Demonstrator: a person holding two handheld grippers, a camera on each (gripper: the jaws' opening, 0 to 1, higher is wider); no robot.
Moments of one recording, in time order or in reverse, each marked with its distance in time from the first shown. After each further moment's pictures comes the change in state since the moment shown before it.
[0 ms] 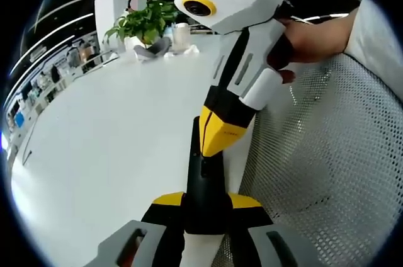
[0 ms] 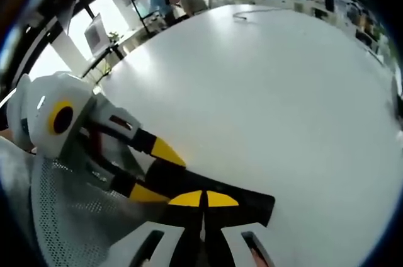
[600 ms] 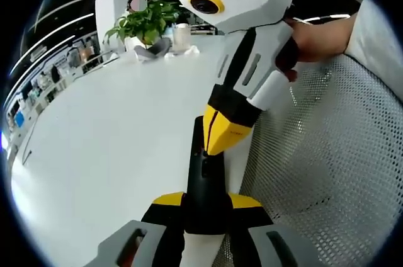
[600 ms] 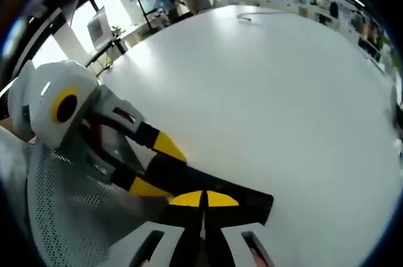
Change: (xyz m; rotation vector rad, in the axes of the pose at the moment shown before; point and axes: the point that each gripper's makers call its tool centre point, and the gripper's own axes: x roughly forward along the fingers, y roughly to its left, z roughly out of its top) left arm -0.001 0.000 0.001 0.000 -0.003 0.000; right arm -0.003 0.001 -0.005 -0.039 0.021 -0.020
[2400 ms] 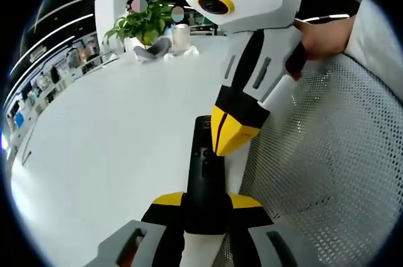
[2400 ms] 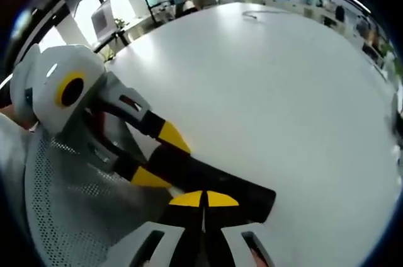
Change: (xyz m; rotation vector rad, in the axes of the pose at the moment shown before) left arm 0.000 -0.001 0.000 0.002 -0.004 -0.003; right arm -0.001 0.004 -0.009 -0.057 0.033 -0.009
